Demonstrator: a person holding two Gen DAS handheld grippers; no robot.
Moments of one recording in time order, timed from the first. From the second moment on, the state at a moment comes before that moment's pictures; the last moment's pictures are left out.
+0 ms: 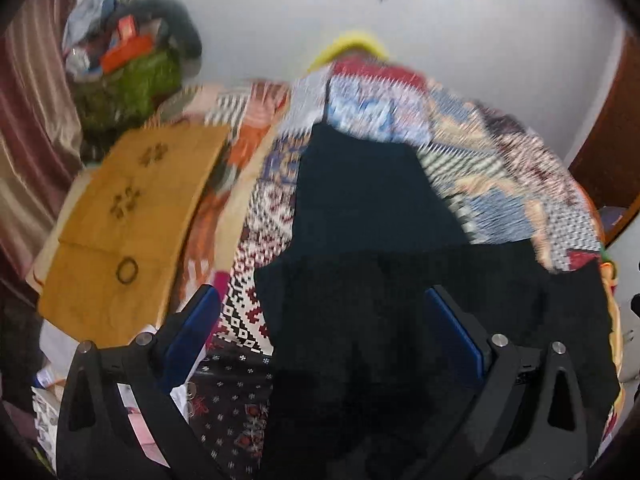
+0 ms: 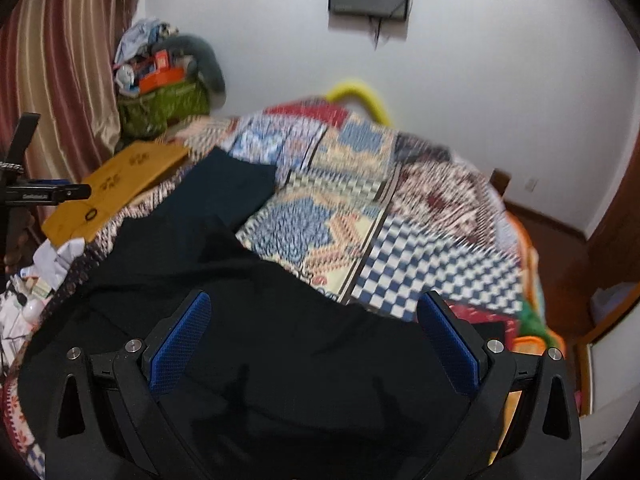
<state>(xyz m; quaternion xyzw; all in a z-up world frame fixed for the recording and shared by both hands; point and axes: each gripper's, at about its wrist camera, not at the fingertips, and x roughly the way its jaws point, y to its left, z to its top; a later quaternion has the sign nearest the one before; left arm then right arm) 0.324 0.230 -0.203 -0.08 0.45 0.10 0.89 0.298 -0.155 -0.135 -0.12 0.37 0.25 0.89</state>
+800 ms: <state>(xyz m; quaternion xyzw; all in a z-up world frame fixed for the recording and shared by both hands) 0.409 0.251 -0.318 -0.13 0.55 0.05 0.83 0.398 -0.112 -0.230 -0.11 0.49 0.34 0.80</state>
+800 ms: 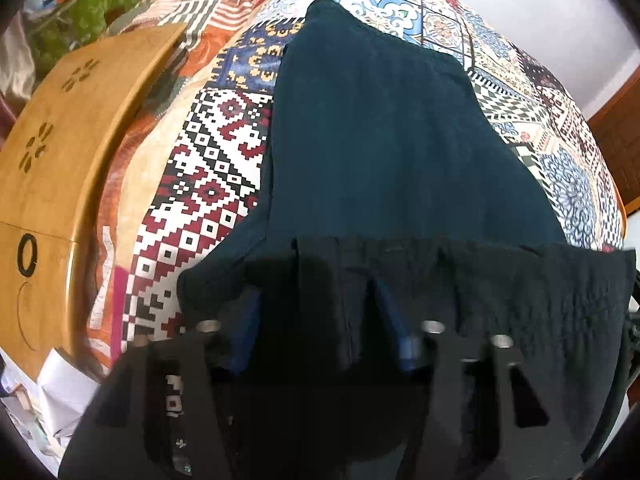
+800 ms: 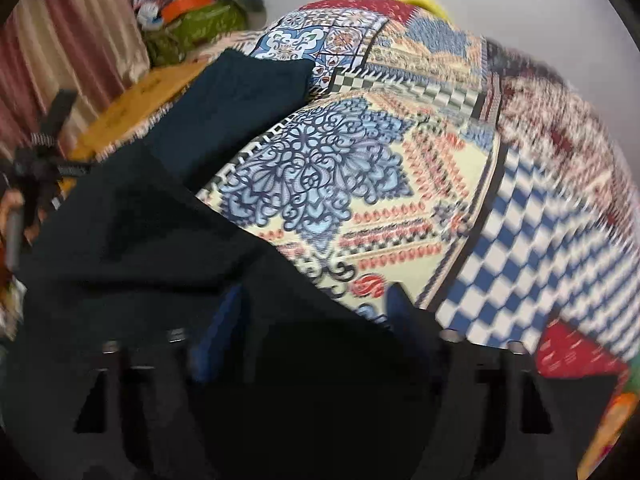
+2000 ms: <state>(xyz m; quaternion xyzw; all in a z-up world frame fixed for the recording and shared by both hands) 0.212 0.230 -0.154 -0.05 0.40 0.07 0.91 0.256 -0.156 -0.102 -0.09 0.36 0.34 0.86</state>
